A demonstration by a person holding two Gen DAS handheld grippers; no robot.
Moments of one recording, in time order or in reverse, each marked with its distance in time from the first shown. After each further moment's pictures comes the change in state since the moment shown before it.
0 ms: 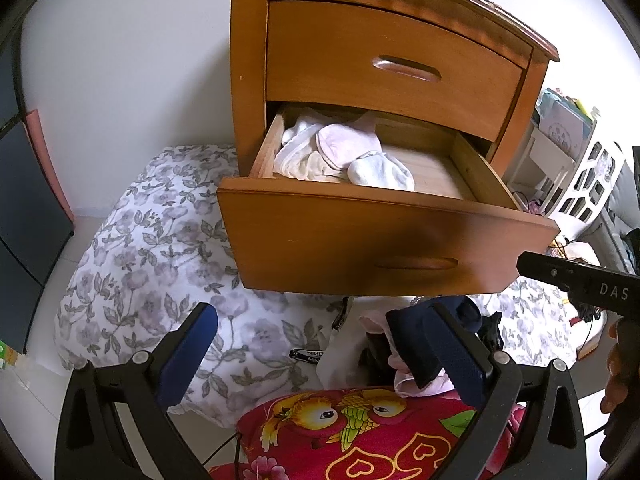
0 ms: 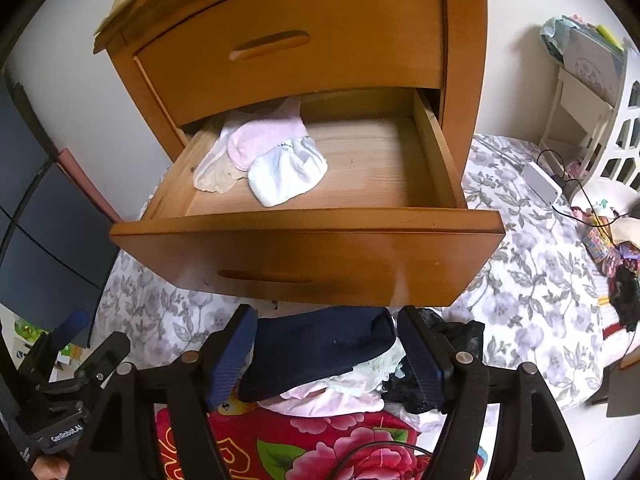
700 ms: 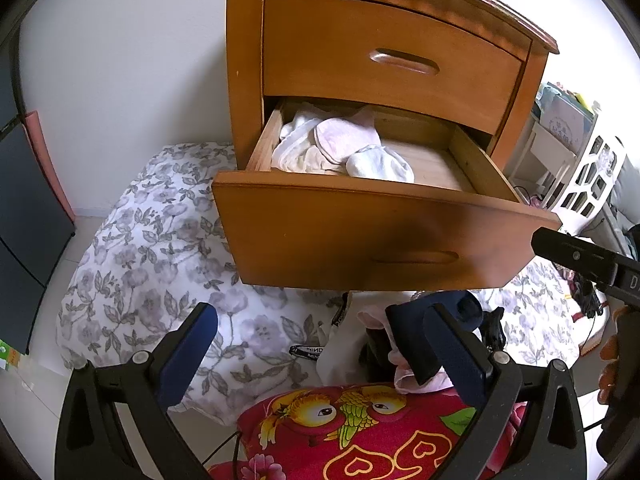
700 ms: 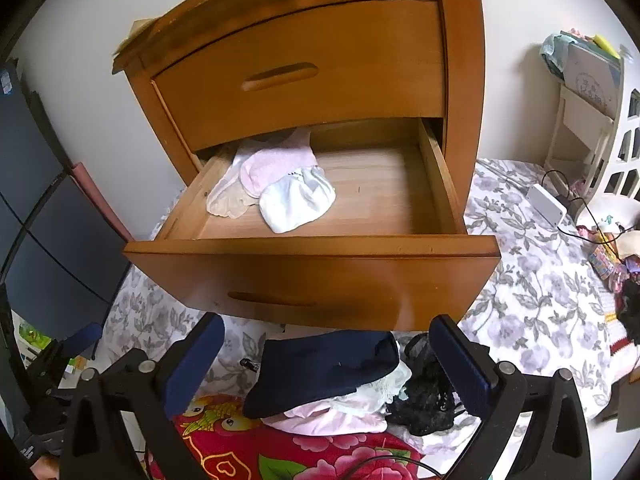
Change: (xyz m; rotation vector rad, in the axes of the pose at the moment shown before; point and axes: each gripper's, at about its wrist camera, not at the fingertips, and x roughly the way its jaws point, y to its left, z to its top) left arm 0.003 -0.002 -0.002 0.004 0.015 0.006; right arm -0.011 -0.002 -0.001 -0.023 -0.119 0.044
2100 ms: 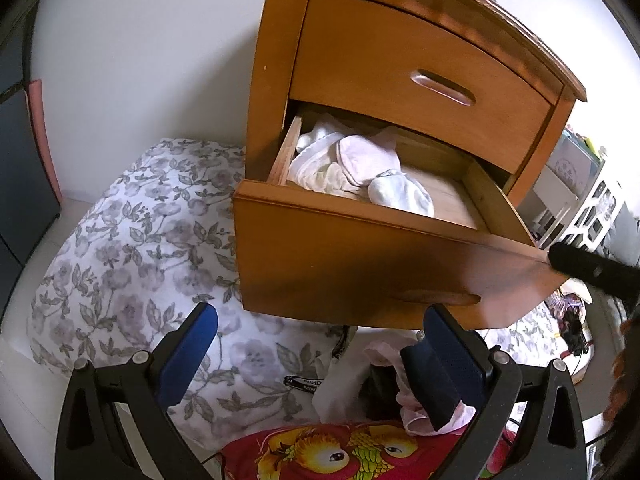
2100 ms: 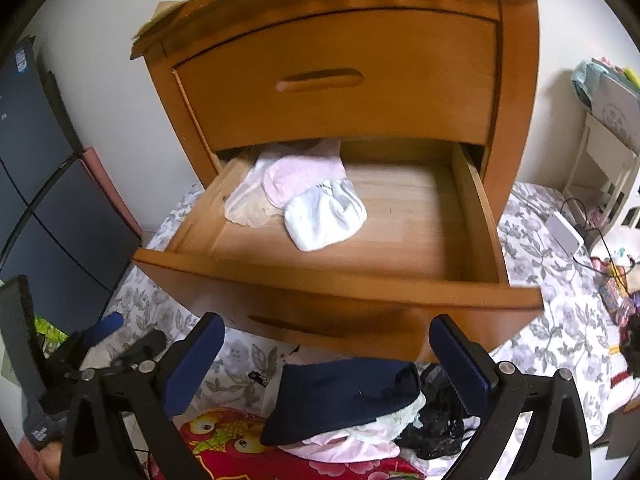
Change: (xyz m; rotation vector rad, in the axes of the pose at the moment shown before) left arm 0.033 0.036 0.012 -0.112 -0.056 -0.070; right arm 0.016 0.030 0.025 -0.090 -0.005 0.030
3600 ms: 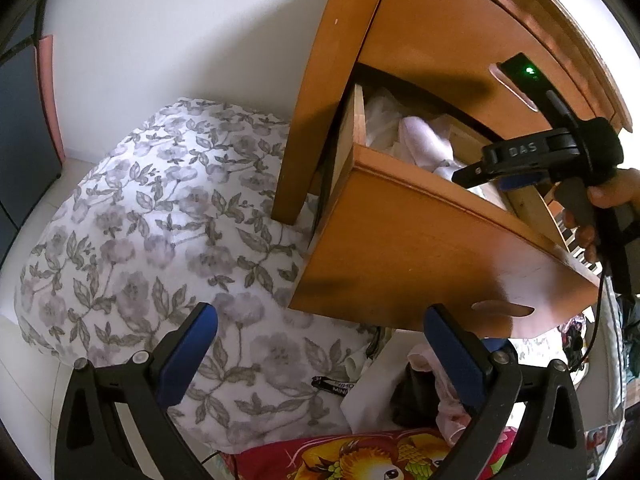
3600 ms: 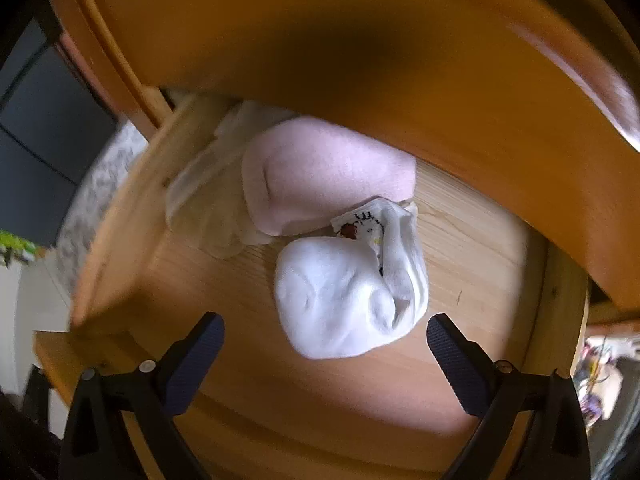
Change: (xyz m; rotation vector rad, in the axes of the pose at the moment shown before) left arm 0.045 0.054 0.004 -0.101 0.092 0.002; right arm 0.208 0.048 0.115 -0.295 0.490 -0.098
